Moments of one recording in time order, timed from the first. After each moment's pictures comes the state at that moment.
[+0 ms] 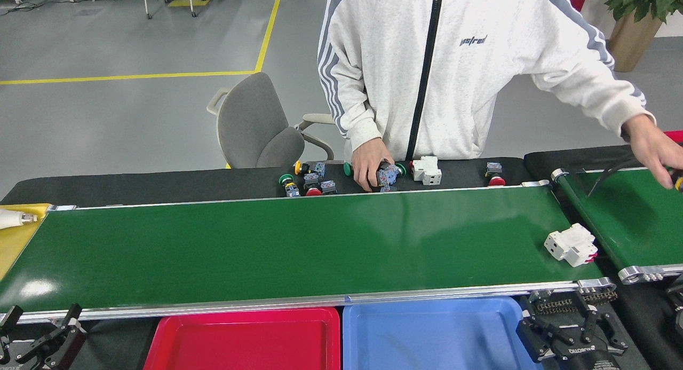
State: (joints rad) left arm 0.16 0.34 0.48 -1.38 -1.33 -0.46 0.09; right arm 0.20 -0.37 0.08 -1.63 1.08 0.07 -0.04
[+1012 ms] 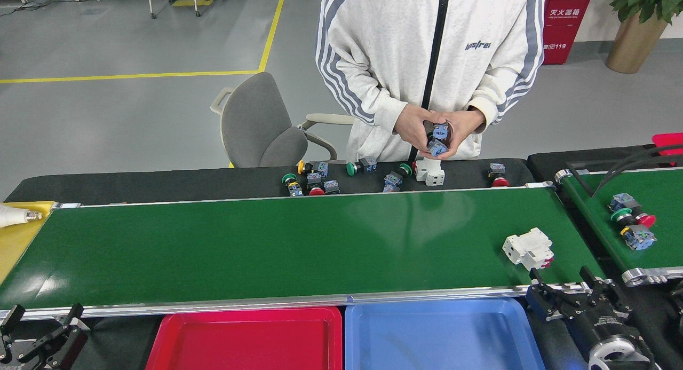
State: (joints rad) left arm 0.16 0.34 0.47 -1.39 -1.33 -0.46 0.09; right arm 0.00 -0.37 0.07 -1.46 1.04 -0.03 0.12
